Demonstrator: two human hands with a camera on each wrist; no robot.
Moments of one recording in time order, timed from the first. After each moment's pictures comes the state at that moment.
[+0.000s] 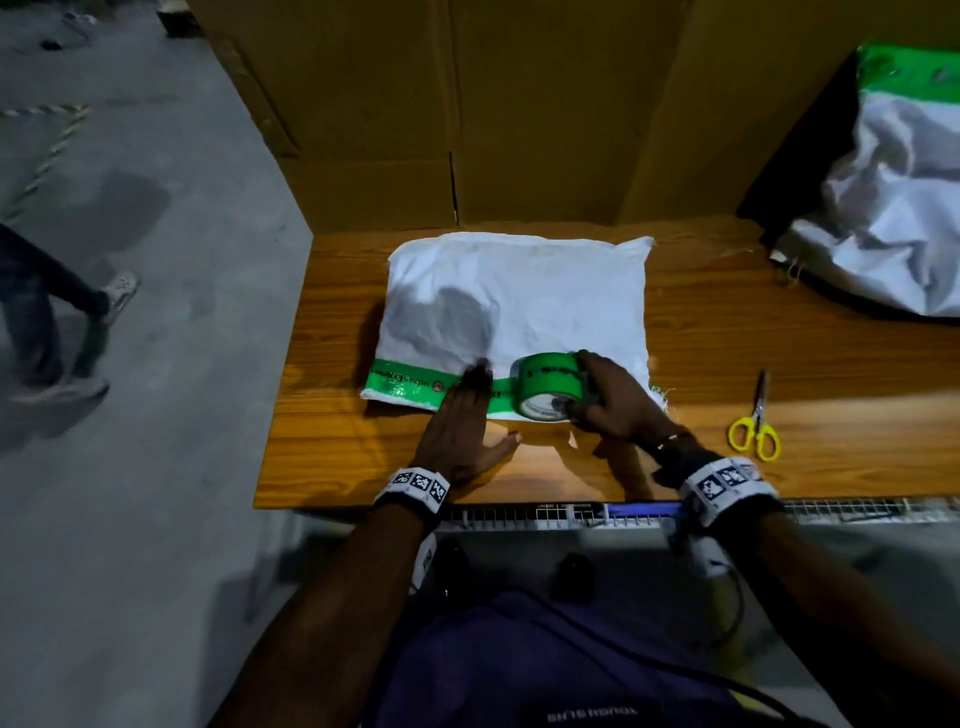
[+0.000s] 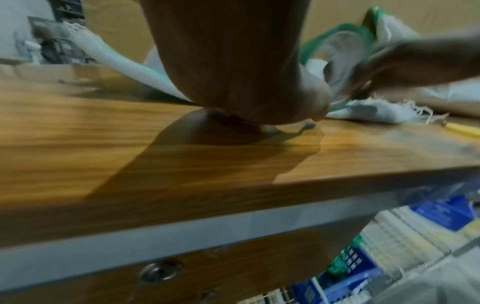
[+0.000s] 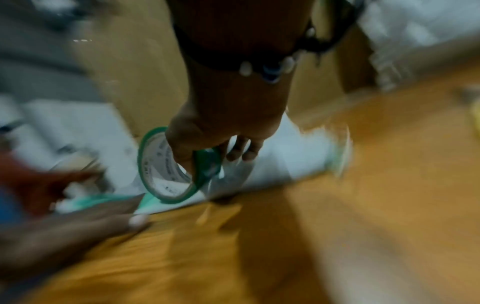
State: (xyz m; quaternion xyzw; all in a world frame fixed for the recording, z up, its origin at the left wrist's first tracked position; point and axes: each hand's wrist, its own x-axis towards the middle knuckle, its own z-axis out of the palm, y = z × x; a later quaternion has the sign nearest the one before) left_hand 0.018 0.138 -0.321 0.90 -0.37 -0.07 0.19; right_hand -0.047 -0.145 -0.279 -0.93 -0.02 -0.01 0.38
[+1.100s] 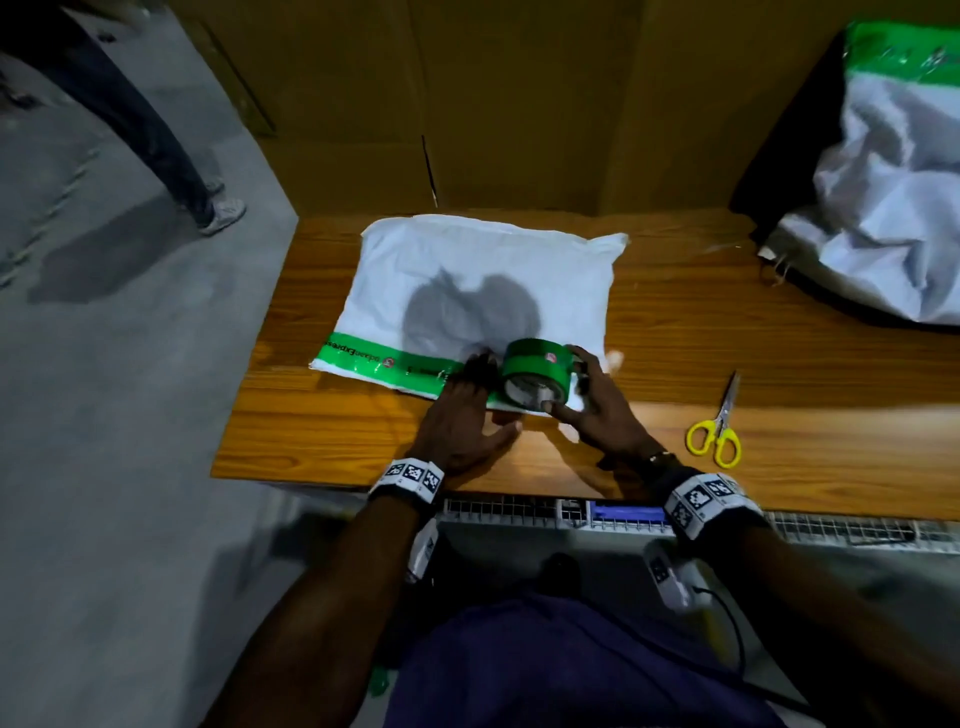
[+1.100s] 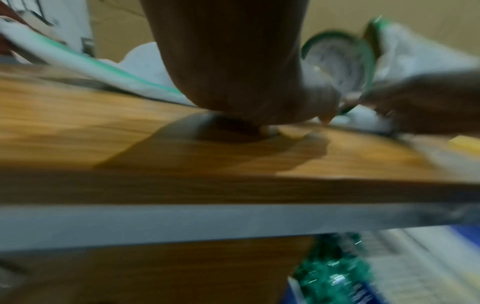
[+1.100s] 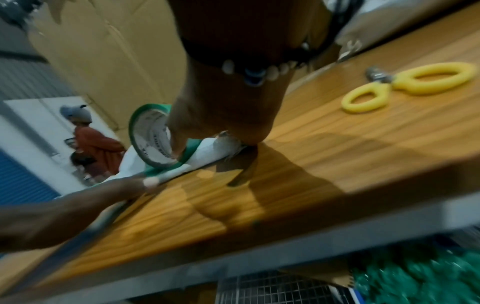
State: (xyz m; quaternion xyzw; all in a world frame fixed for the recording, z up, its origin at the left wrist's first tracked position) left_hand -0.009 0.066 -0.323 0.92 -0.35 -0.06 0.17; right_hand -0.080 -0.182 -0.316 -0.84 0.04 -0.02 0.54
